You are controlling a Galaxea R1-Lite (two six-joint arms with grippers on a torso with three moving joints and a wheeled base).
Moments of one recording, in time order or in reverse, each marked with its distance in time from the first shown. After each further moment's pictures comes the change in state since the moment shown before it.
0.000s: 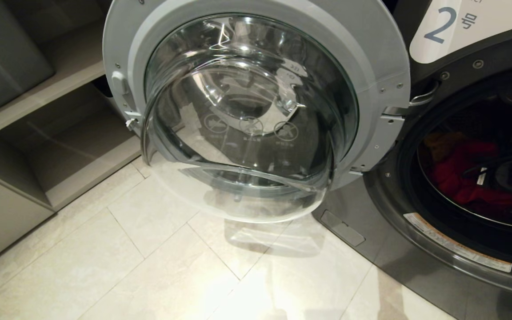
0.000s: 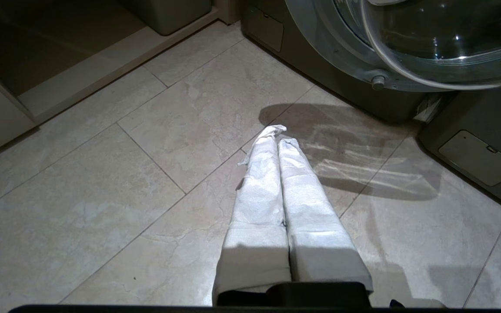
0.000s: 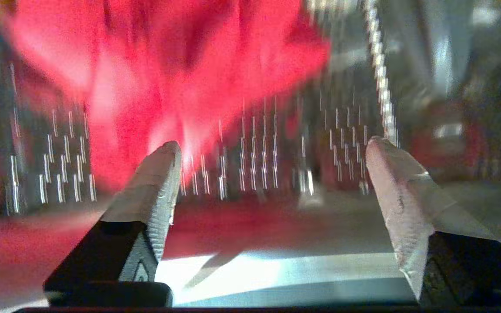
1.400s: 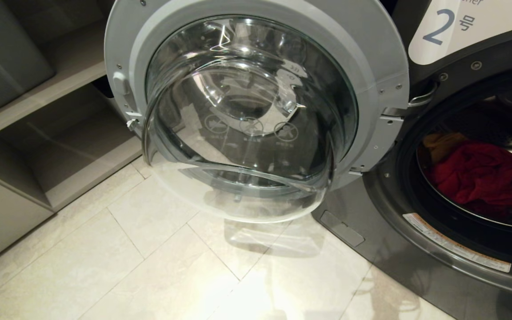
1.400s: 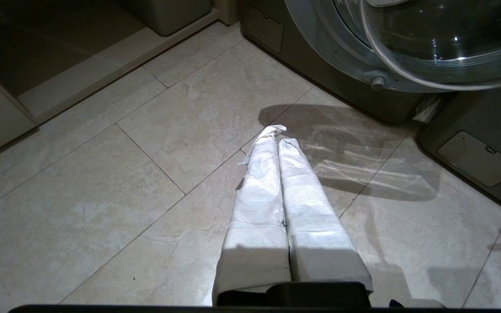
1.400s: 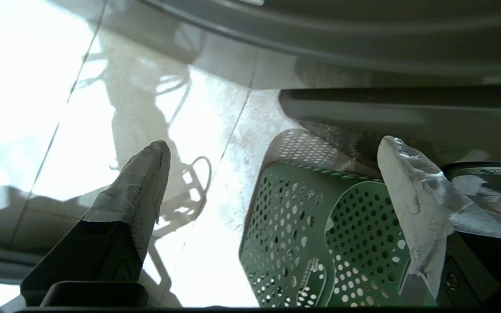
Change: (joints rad) left arm 0.000 0.000 0.000 0.000 0.000 0.000; right arm 0.100 -1.177 0.990 0.280 0.188 -0.199
